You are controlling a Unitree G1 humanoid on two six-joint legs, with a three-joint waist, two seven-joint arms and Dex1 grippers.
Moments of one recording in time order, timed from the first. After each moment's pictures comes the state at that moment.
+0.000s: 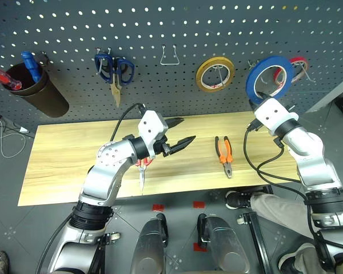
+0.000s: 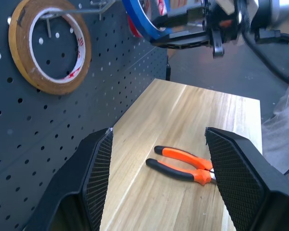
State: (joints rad) left arm -0.43 0.42 -0.11 -0.15 -0.26 0.26 -0.79; right arm -0.51 -0.56 0.02 0.11 -0.21 -0.08 0.35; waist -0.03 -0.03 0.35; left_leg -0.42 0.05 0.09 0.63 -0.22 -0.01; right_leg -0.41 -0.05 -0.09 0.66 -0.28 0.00
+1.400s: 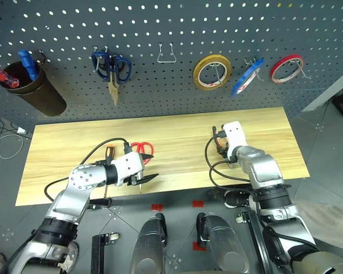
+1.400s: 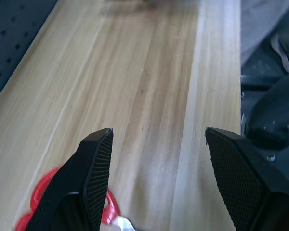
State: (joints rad) left arm -0.22 0.68 -0.09 0.09 -0.09 -0.08 -0.95; right arm -0.59 -0.19 0.09 0.04 -0.06 0.89 0.23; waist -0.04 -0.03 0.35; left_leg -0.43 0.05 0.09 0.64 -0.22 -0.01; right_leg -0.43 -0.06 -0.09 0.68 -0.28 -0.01
